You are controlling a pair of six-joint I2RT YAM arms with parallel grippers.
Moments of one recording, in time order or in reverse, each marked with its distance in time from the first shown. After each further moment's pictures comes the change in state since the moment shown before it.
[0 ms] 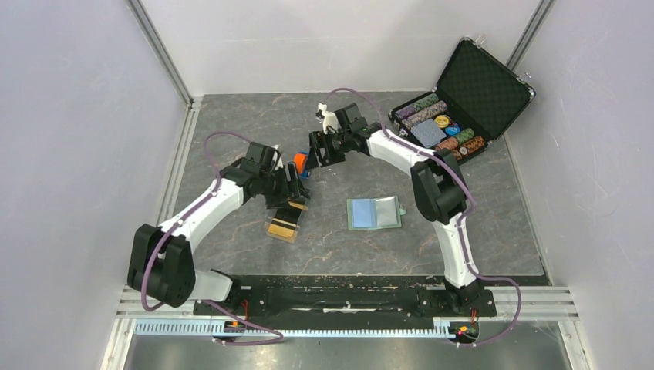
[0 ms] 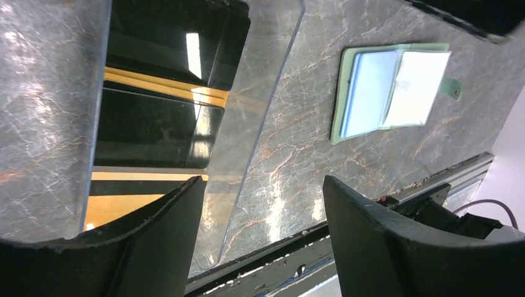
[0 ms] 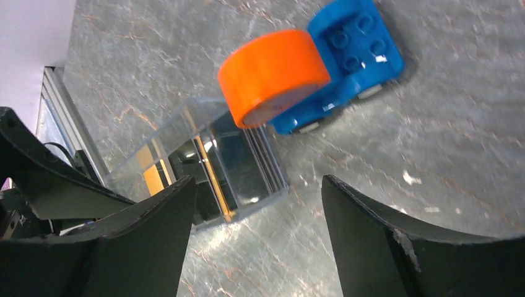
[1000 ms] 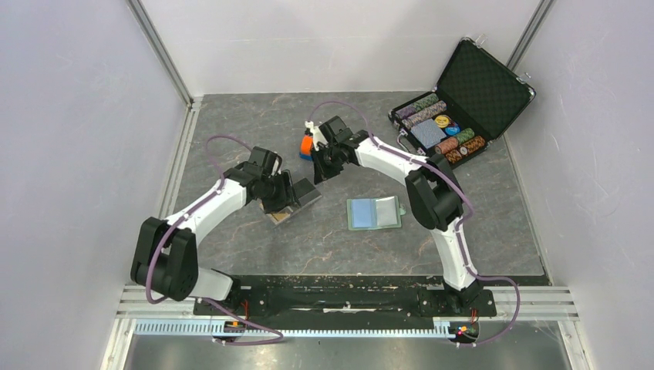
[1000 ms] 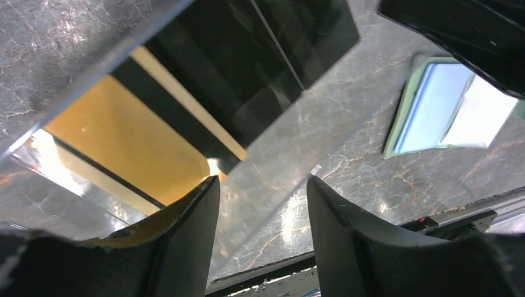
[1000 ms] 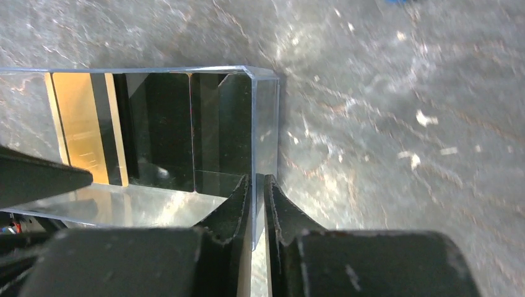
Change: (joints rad) left arm 0.004 0.010 -0.038 -0.019 -0.122 0.010; right arm 0.120 0.021 0.052 -0.159 0.237 -0.093
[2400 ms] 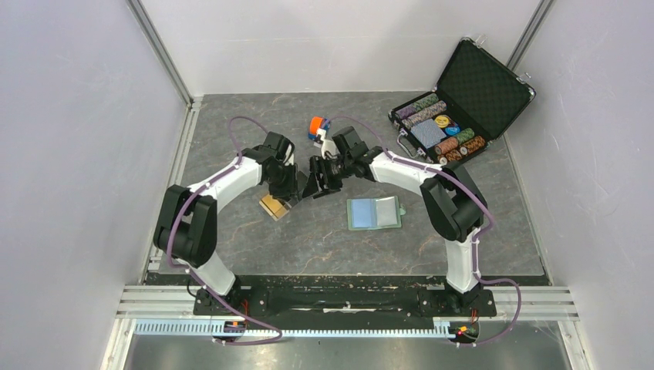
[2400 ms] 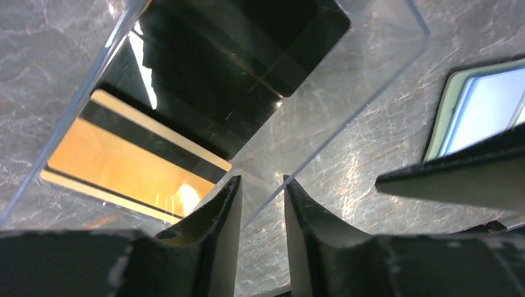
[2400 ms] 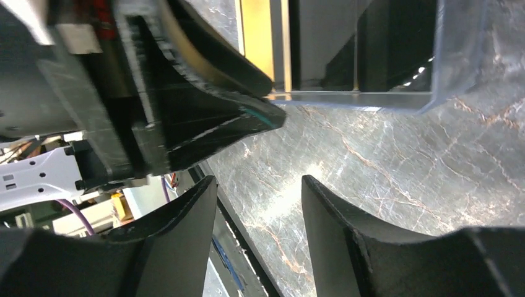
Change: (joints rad) left arm -0.010 0.262 0.220 -0.097 -0.035 0.213; right arm -0.014 -0.217 -0.395 0.313 -0.333 0.351
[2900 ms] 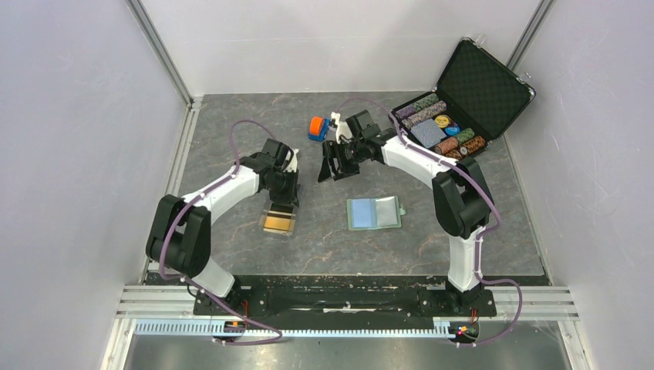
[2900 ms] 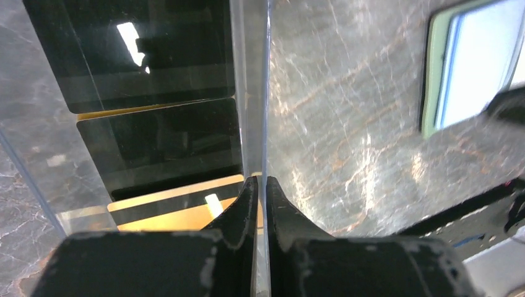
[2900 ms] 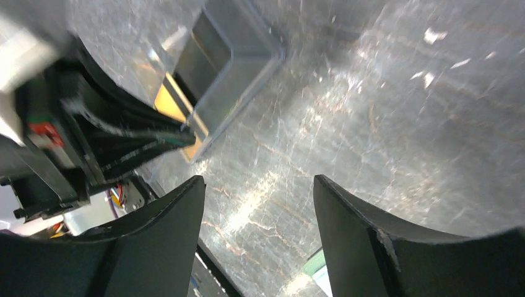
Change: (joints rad) left arm -0.020 -0.068 -0.084 0.087 0.067 0.089; right arm -0.080 -0.004 0.124 -0.246 0.129 -0.183
